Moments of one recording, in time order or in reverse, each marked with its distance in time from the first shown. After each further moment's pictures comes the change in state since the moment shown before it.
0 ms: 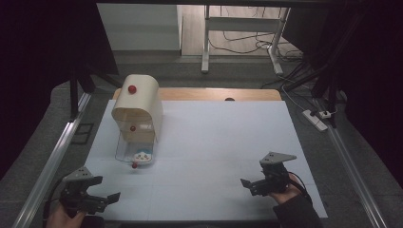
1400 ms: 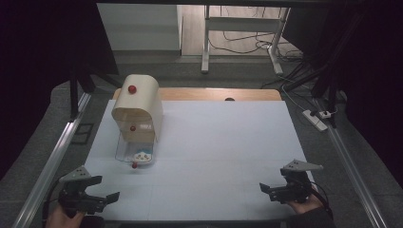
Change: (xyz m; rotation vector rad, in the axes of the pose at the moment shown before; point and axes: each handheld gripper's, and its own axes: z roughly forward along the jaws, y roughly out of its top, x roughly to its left) left arm 0.000 -0.001 -0.003 -0.031 -0.024 -0.013; right arm -0.021 -0.035 -0.039 -0.016 -0.074 0.139
